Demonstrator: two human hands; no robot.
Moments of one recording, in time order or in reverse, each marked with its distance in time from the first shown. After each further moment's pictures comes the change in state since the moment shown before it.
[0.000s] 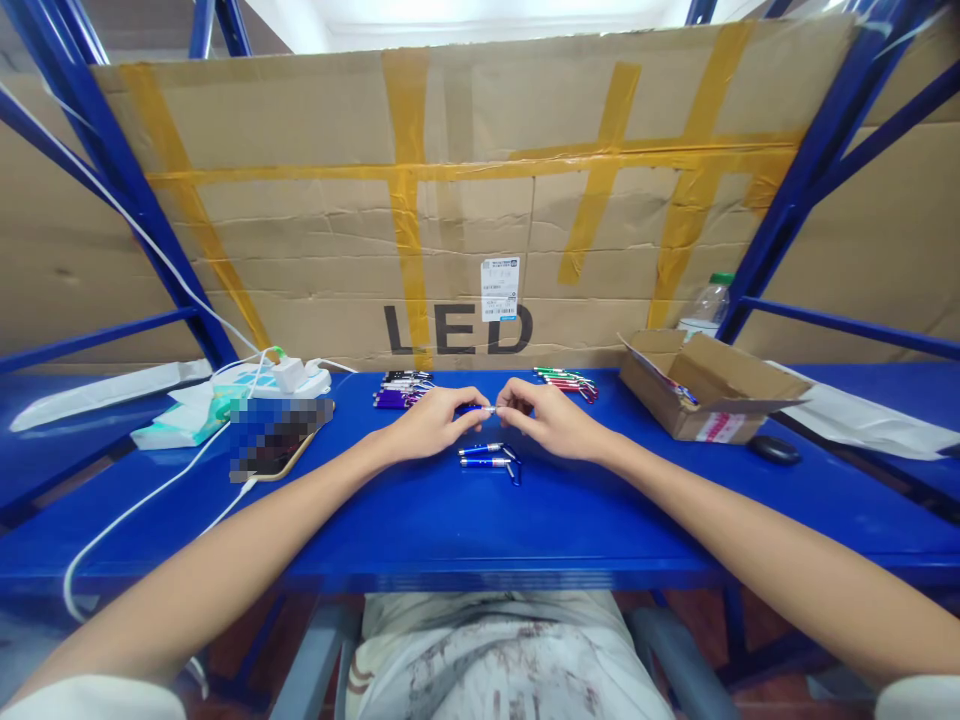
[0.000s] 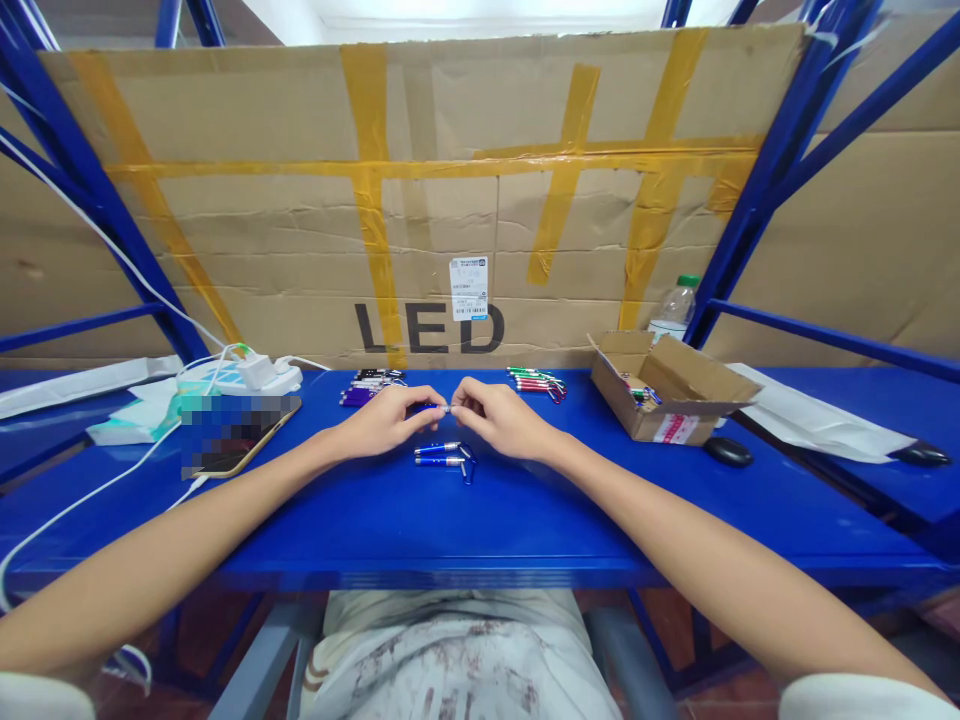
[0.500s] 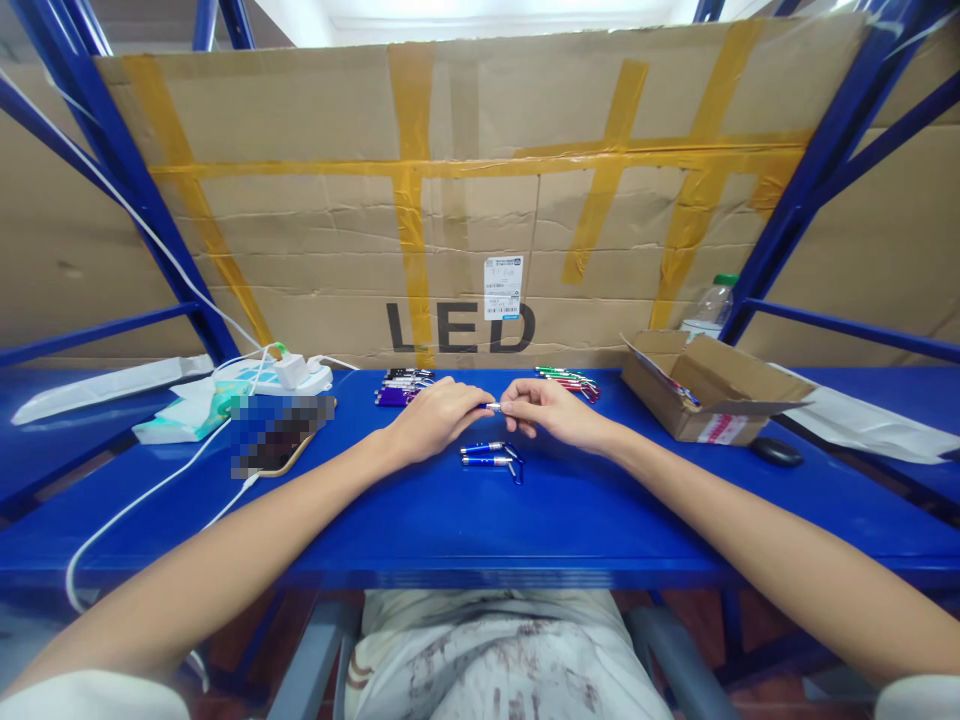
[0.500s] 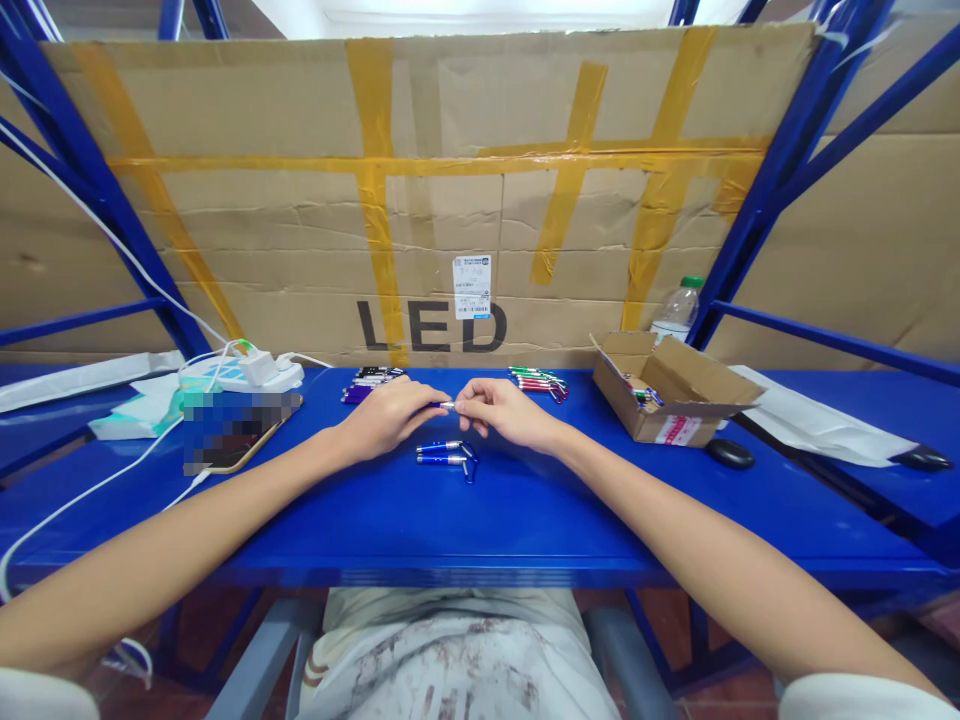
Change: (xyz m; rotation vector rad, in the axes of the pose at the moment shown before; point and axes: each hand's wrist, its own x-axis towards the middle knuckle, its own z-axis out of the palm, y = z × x) left_hand -0.003 -0.011 0.003 0.525 0.124 0.288; right_hand 0.006 -0.002 -0.004 0.558 -0.080 0.279
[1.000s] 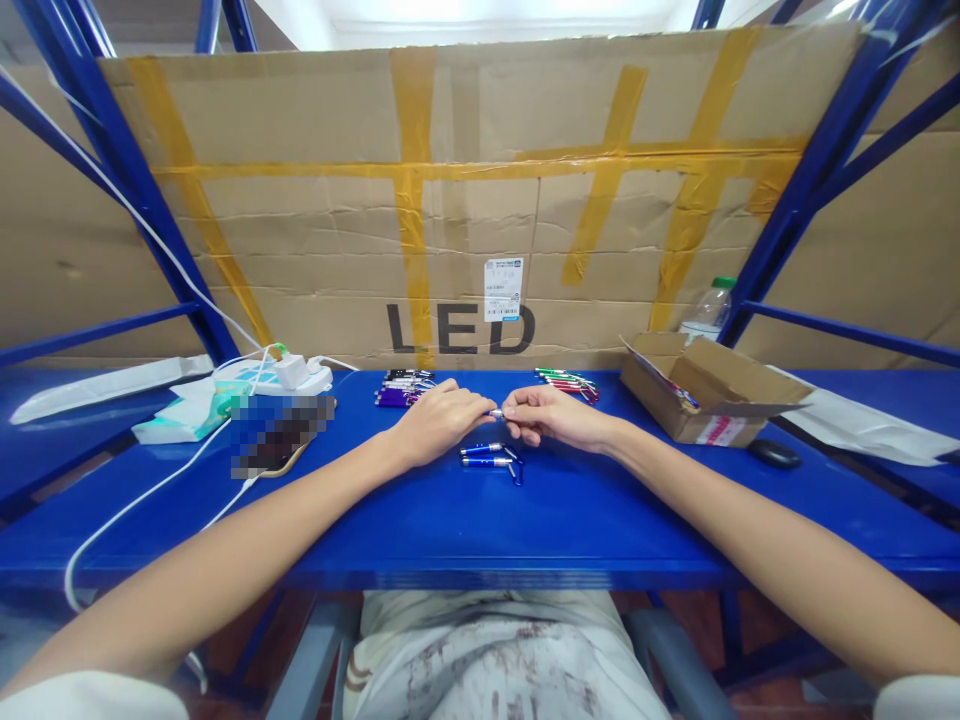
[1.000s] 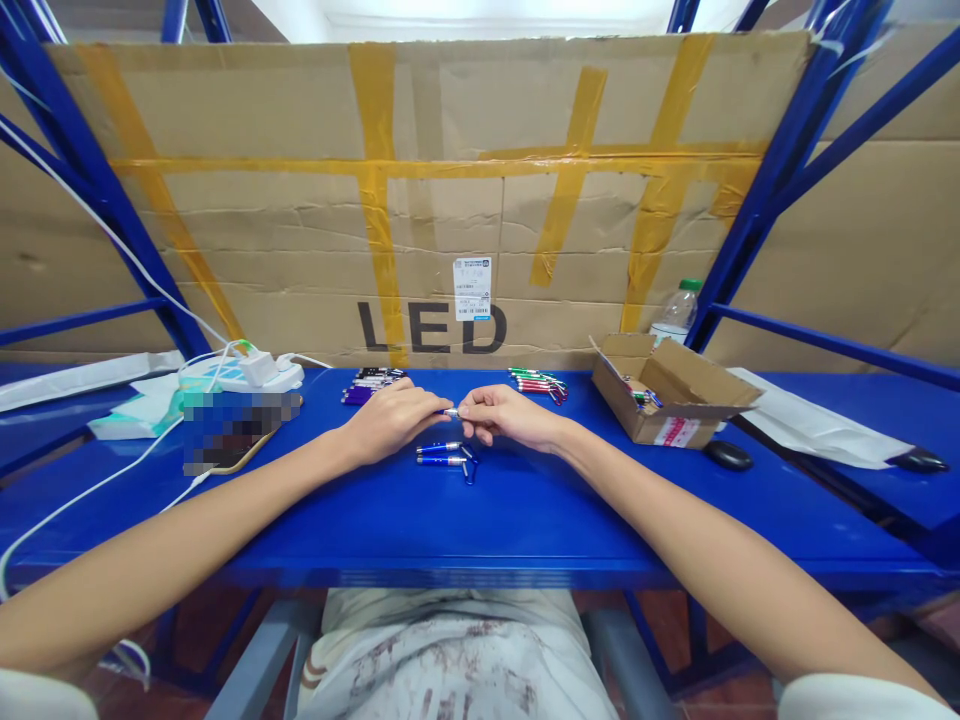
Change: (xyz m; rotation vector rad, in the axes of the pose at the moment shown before) left_hand 0.001 0.001 0.005 0.112 -0.034 0.060; right_hand 0.001 0.009 -0.007 0.160 -0.124 0.150
